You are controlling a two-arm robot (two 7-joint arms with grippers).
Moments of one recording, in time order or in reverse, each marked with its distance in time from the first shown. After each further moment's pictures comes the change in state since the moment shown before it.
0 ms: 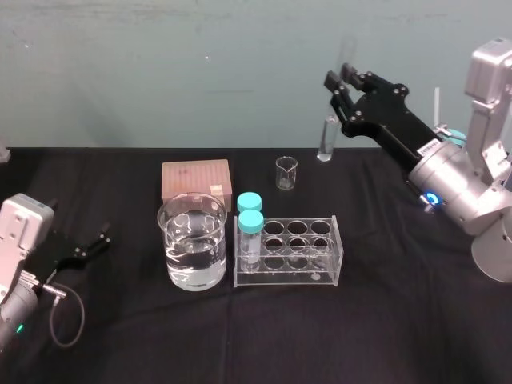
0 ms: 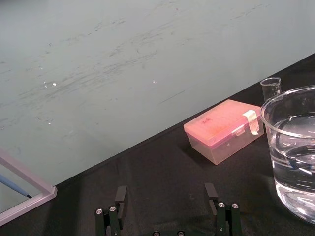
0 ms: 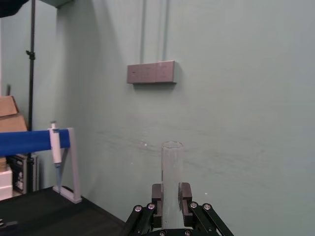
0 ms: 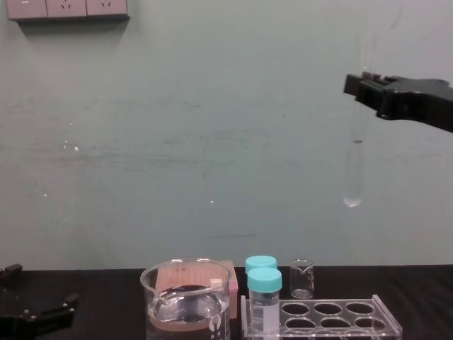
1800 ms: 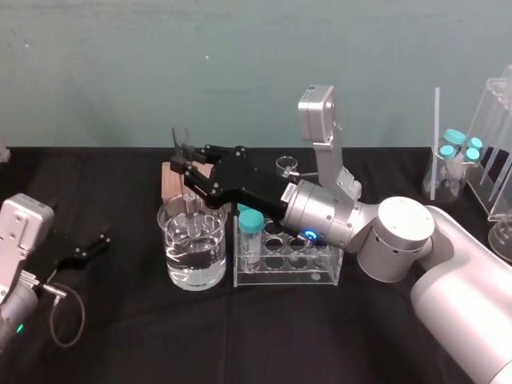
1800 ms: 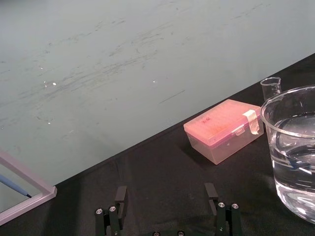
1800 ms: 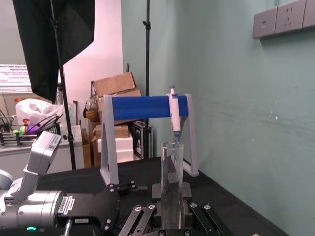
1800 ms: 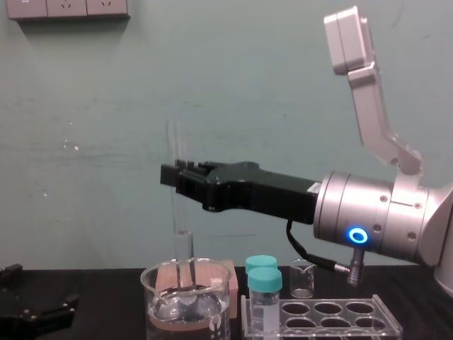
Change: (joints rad) left arm 0.000 0.000 0.000 0.000 0.000 0.000 0.000; right arm 0.228 -0.142 -0.335 0.359 0.092 -0.042 0.294
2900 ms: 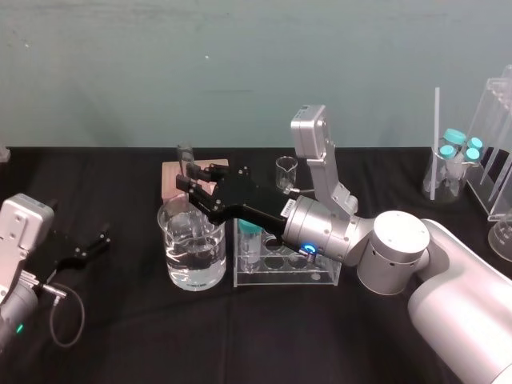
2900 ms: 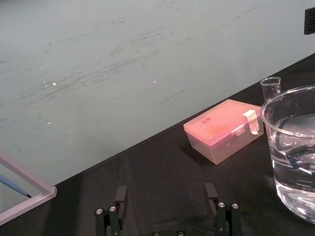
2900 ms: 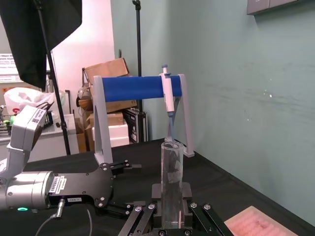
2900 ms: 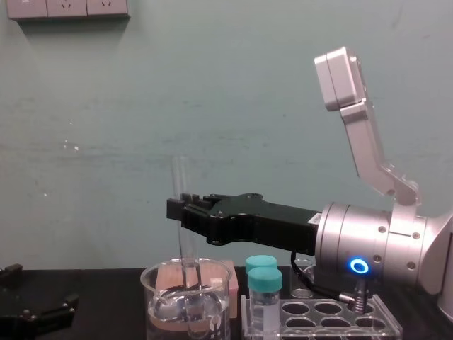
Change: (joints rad) left arm 0.000 0.000 0.000 0.000 0.000 0.000 0.000; right arm -0.013 -0.010 -0.005 0.048 -0.028 0.006 -0.022
